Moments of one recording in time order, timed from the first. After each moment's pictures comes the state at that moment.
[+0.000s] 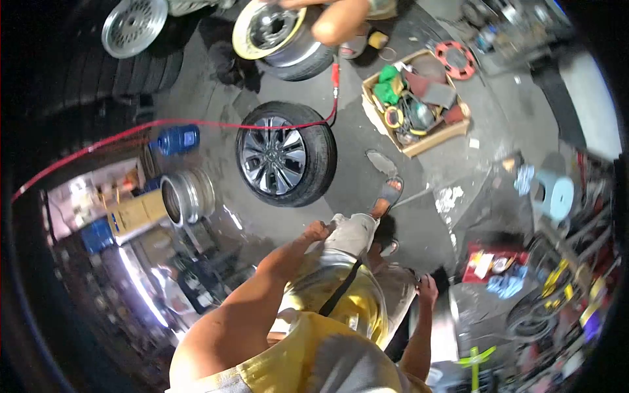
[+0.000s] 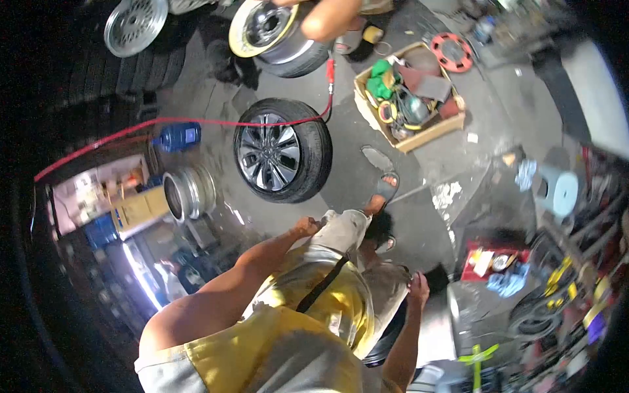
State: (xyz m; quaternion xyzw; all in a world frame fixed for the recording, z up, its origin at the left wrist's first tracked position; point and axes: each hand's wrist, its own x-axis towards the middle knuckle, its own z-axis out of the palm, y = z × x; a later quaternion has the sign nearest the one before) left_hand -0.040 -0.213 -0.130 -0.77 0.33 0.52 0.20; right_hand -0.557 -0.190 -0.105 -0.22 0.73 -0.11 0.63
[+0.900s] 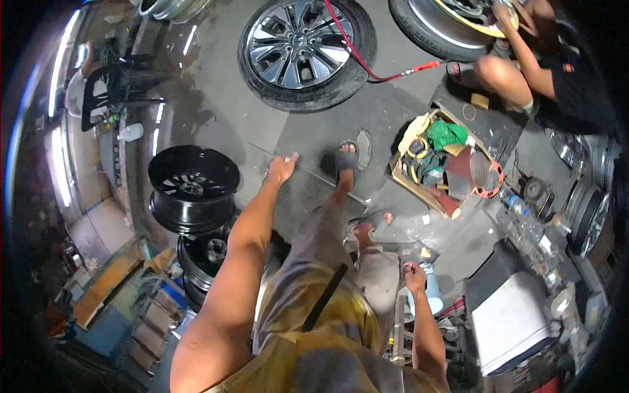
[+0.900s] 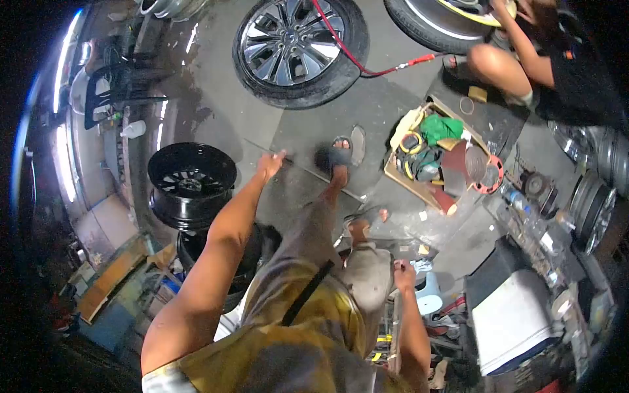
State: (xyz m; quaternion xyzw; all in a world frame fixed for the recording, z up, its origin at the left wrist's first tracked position) left_hand -0.136 -0.191 -0.232 -0.87 -0.23 0.40 -0.18; right_hand -0.533 -0.656 -0.098 -0.70 0.43 0.35 0.45
